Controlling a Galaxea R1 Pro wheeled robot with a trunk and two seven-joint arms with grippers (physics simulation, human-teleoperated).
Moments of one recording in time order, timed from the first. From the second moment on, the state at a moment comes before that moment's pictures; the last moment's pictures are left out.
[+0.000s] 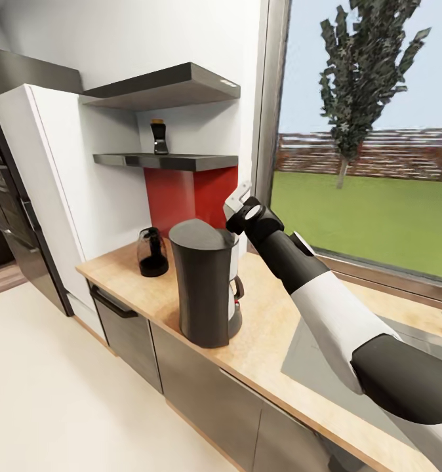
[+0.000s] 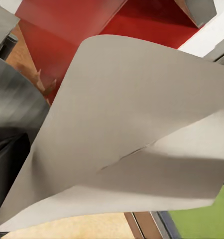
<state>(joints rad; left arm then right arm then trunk) 0.15 0.11 0.03 -0.02 0.03 -0.31 0.22 -1.27 0.15 0.46 -0.94 0.52 0.72 0.30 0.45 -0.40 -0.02</state>
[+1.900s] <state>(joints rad) 0.15 0.11 0.03 -0.02 0.03 -0.31 0.22 -1.27 0.15 0.46 -0.89 0.52 0.72 0.30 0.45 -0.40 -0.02</state>
